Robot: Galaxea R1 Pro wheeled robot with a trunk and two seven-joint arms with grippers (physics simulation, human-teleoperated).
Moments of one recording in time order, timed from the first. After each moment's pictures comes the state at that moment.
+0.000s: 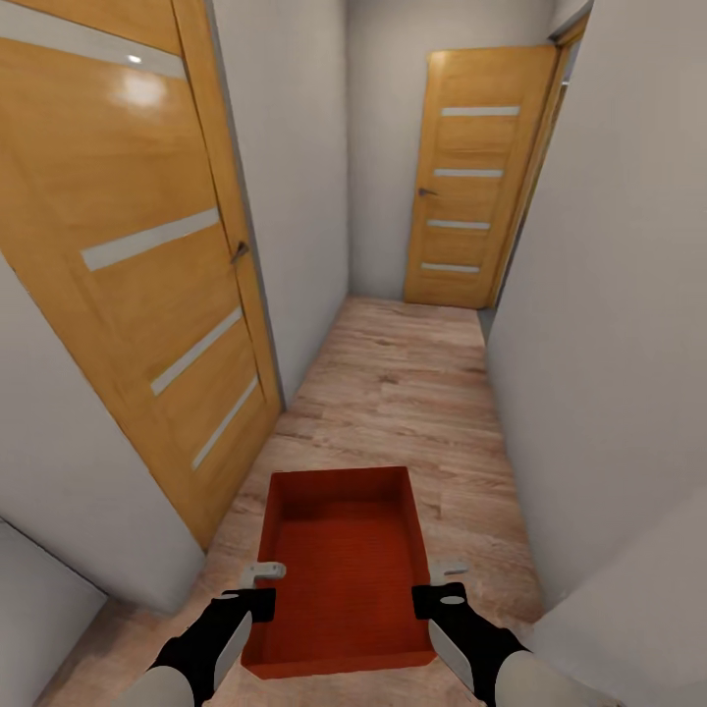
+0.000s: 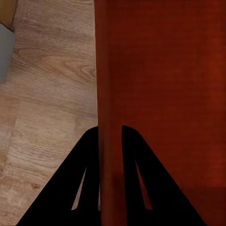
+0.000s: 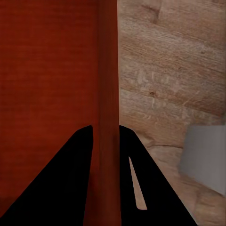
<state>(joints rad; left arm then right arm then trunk) -0.55 -0.08 0.00 -0.42 0.01 0.27 0.11 -0.63 0.08 0.56 -0.29 -0.45 0.11 -0.29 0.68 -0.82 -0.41</state>
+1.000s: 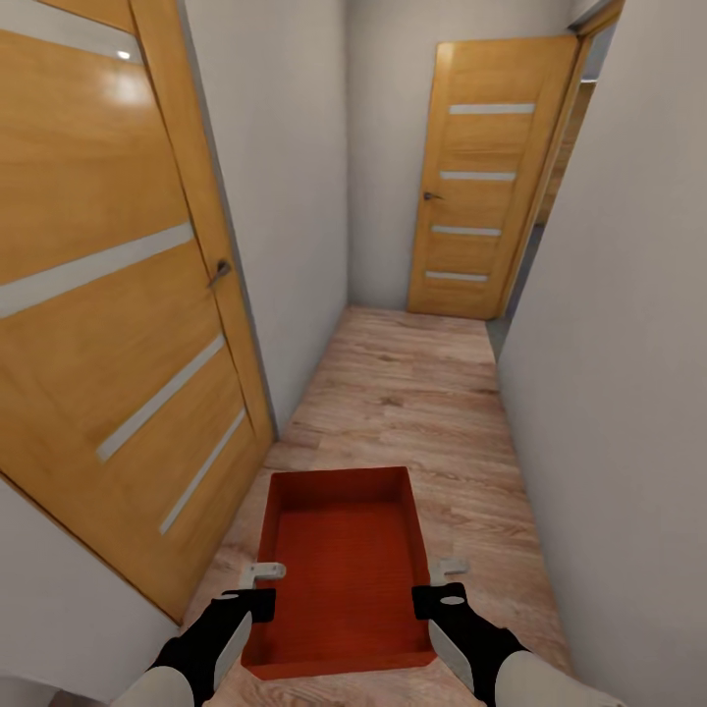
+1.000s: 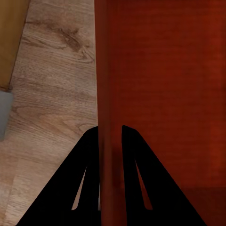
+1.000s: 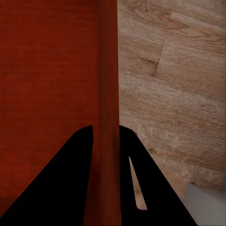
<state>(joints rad) -0.55 -0.08 0.00 -0.42 0.01 0.27 0.11 -0.63 0.08 0.56 -0.29 -0.45 0.11 -0.29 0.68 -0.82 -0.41</state>
